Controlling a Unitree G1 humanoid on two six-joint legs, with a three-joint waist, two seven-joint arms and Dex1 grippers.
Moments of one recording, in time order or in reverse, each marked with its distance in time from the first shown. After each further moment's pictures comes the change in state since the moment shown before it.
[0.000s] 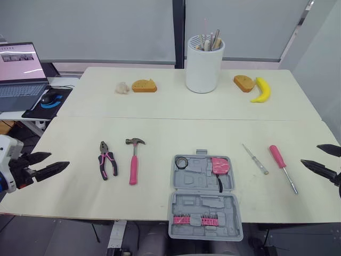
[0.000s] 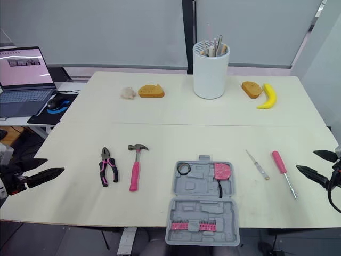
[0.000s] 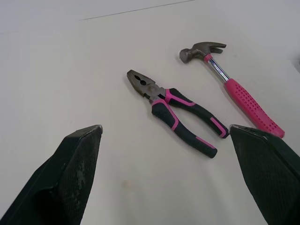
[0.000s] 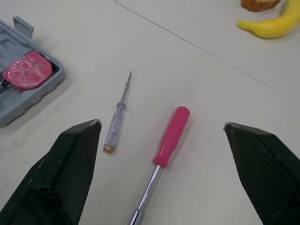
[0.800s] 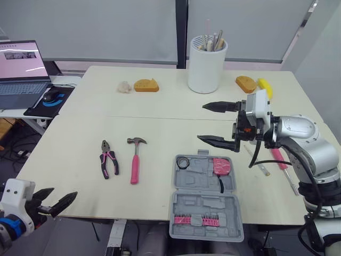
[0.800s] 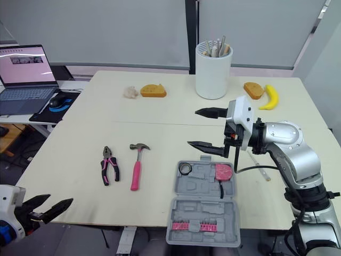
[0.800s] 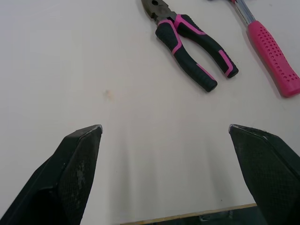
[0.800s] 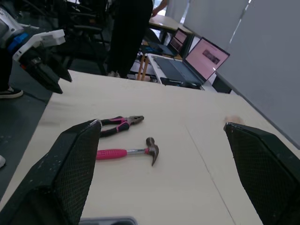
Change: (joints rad) left arm 0.447 -0.366 0.166 -0.513 -0.023 0.113 0.347; right arm -0.657 0.390 0.587 -0.372 0.076 0.050 -0.059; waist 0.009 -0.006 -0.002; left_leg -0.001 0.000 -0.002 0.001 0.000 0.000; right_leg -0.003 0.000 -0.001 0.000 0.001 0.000
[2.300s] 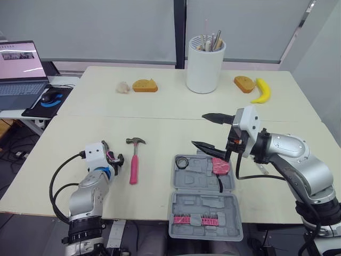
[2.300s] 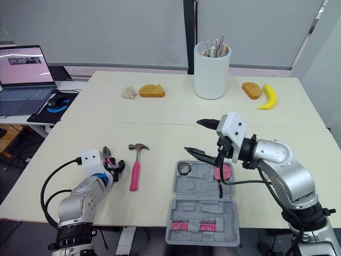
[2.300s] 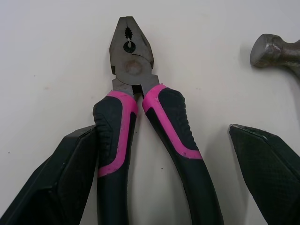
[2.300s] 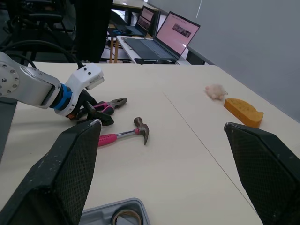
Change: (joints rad) left arm -0.683 -0.435 -0.375 0.209 0.274 0.145 0.832; right arm 0.147 0.031 0.040 -0.165 -0.040 0.118 -0.246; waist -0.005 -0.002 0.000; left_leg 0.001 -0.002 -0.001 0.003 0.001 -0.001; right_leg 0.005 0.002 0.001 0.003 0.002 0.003
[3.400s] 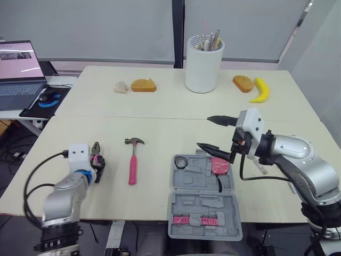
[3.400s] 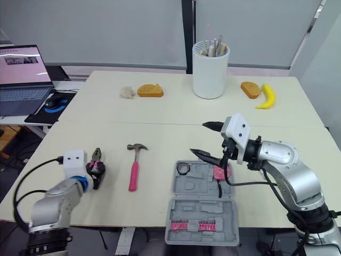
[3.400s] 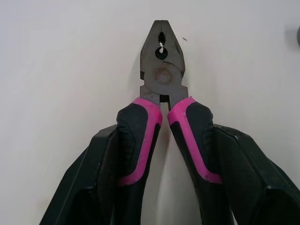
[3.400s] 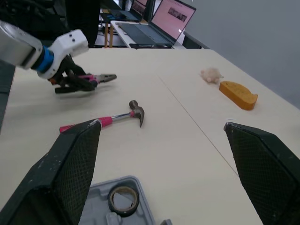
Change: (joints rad) left arm 0.118 0.349 -0.006 -0.133 -0.043 0.072 -0.305; right arm 0.052 -0.068 -0.030 0.003 0.003 -0.002 0.033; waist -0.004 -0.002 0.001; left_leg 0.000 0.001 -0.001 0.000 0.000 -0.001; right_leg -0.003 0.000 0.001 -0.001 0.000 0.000
